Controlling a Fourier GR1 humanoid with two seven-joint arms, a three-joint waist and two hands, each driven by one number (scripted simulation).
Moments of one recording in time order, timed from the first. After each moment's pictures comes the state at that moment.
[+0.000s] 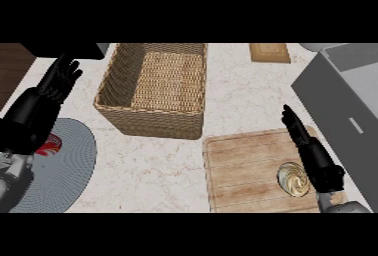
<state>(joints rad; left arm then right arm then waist) -0.30 0.63 -0.24 -1.67 0.37 0.22 0.12 -0.05 -0.39 0.28 -1.52 -0.13 -0.15 -0.12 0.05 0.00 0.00</state>
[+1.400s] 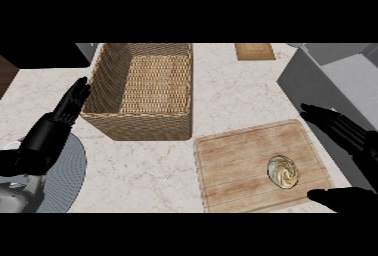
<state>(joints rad) -0.16 0.56 -0.25 -1.64 0.28 0.13 -0.05 -0.01 -0.75 0.21 -1.97 0.31 0.03 -0.02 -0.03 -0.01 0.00</state>
